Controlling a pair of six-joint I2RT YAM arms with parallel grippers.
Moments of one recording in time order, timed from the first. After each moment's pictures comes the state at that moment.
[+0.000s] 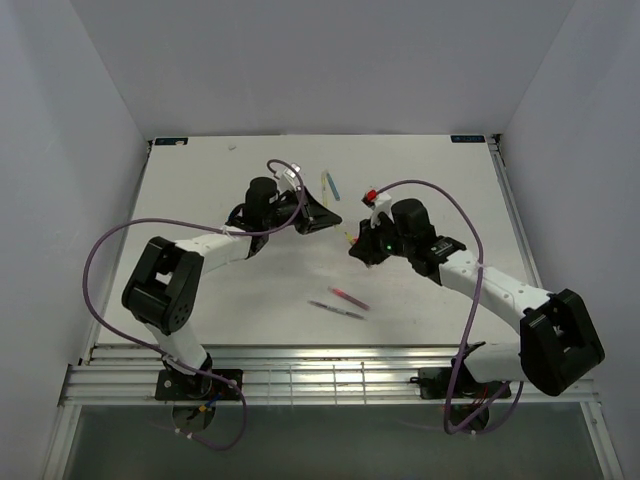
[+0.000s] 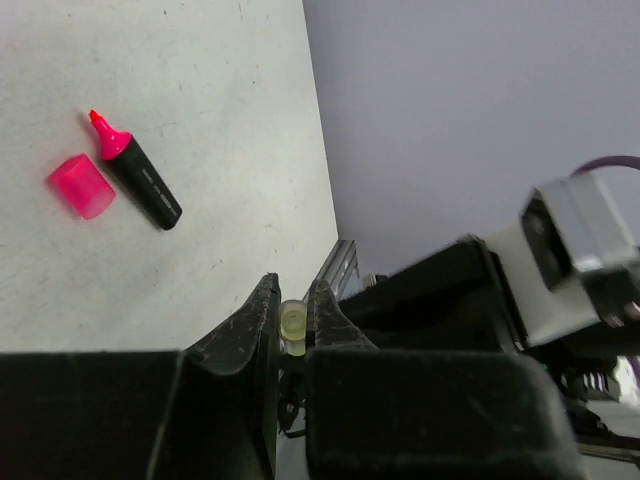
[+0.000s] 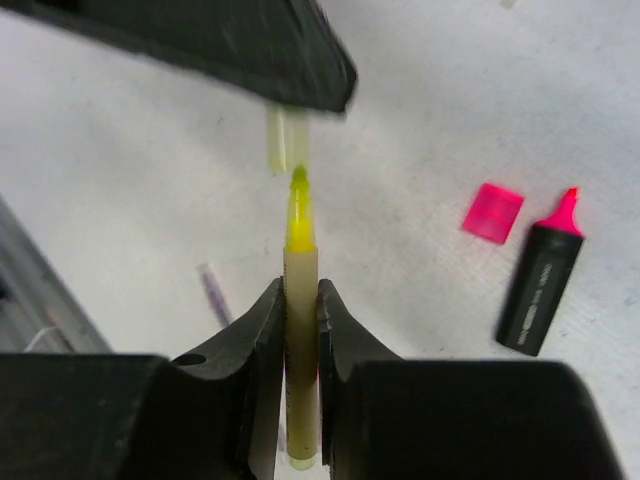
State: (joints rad) left arm -0.48 1.74 0.98 0.44 0.69 -1.09; right arm 0.62 1.32 0.83 -0.07 -0.27 0.15
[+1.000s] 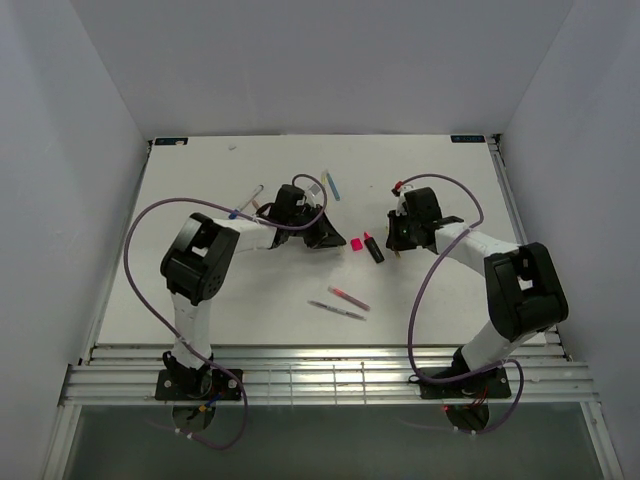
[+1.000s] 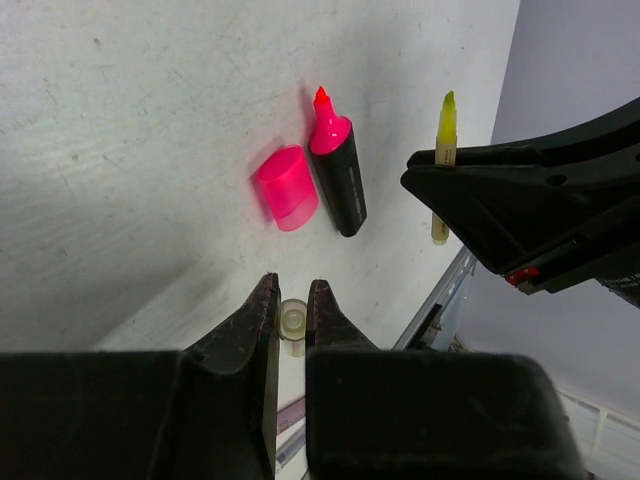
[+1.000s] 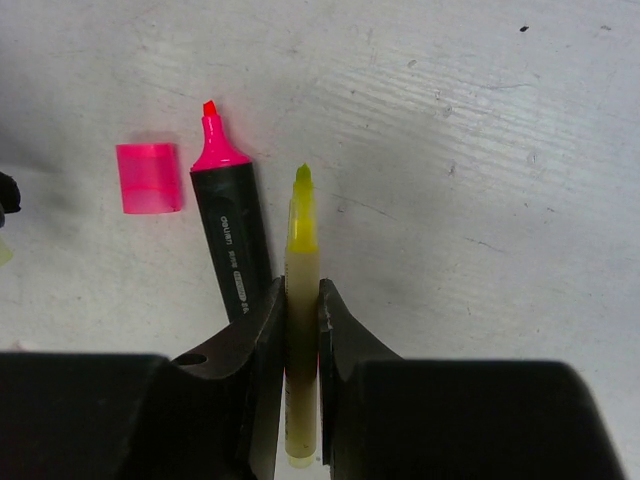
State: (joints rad) left arm -0.52 2.00 1.13 0.19 0.59 -0.89; right arm 0.35 1.59 0.90 -0.19 -0.13 0.16
